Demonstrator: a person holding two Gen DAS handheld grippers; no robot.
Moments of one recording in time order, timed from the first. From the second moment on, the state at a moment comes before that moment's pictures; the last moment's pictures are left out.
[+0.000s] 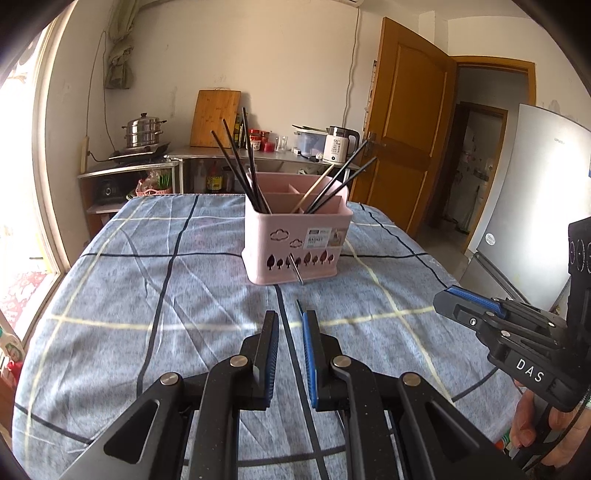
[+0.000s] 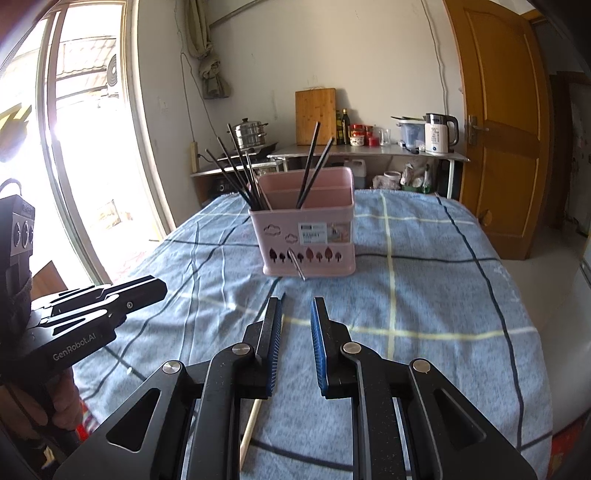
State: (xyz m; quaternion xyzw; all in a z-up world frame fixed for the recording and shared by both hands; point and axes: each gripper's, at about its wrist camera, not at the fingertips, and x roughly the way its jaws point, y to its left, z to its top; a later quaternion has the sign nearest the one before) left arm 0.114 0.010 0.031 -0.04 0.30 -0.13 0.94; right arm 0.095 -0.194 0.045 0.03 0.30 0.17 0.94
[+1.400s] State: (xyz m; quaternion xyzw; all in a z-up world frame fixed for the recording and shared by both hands) left arm 0.175 -0.046 -0.057 -0.02 0.42 -0.14 0.90; right arm 0.099 -0.202 -0.001 0.04 0.35 0.16 0.92
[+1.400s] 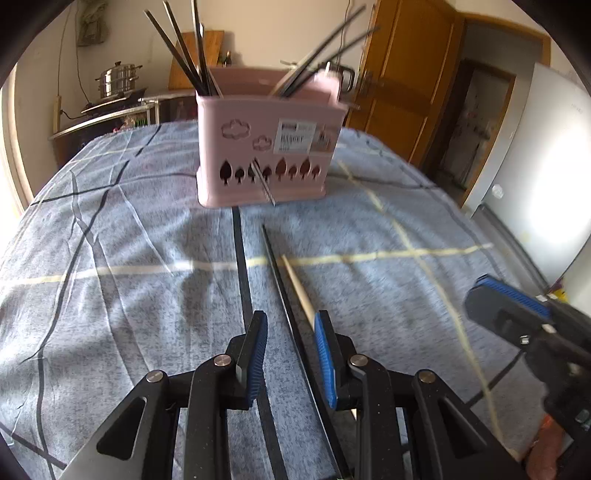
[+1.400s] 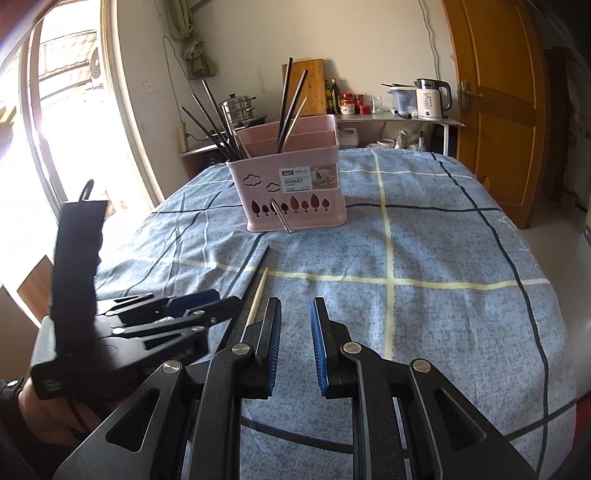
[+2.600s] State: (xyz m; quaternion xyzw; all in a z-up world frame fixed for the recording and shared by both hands) left arm 0.226 0.015 -0.062 0.00 0.46 -0.13 0.88; right arm 0.184 -0.140 -0.044 0.05 0.45 0.22 0.86
